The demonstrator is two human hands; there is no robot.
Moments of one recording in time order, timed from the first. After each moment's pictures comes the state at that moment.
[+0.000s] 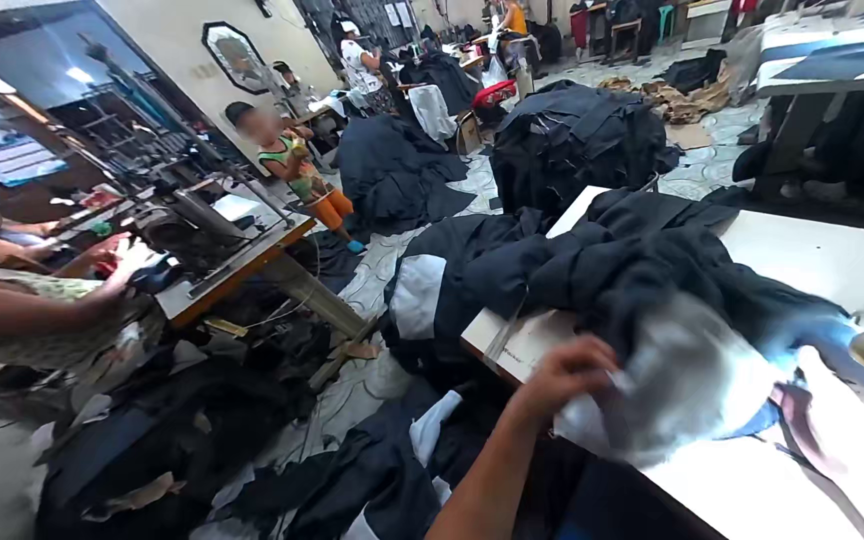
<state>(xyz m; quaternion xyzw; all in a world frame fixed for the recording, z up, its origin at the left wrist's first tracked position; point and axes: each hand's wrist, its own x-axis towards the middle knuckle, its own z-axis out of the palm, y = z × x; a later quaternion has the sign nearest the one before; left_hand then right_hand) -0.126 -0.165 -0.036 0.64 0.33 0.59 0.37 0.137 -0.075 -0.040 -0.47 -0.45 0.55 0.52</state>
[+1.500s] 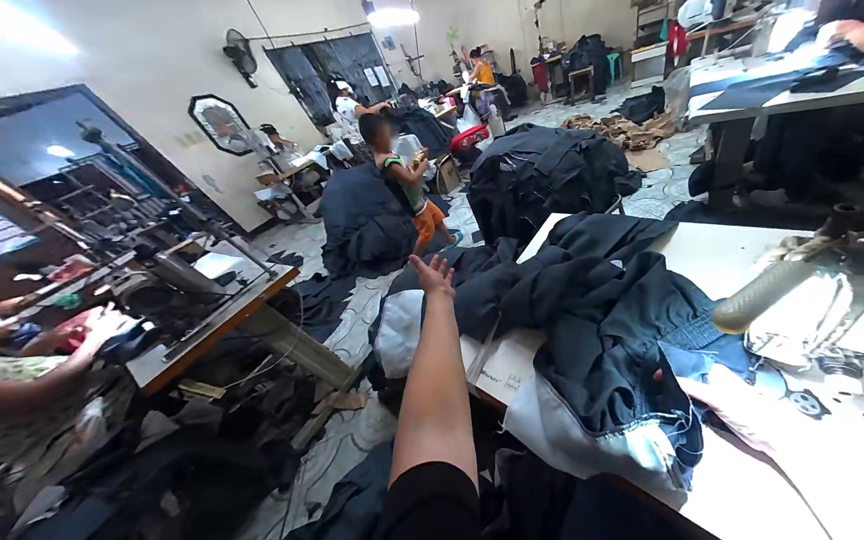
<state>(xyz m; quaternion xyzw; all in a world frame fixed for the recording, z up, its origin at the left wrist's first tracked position) -0.288 -0.018 0.019 0.10 0.54 0.80 0.25 0.154 -0.071 -0.045 -0.42 -0.57 0.63 0.32</state>
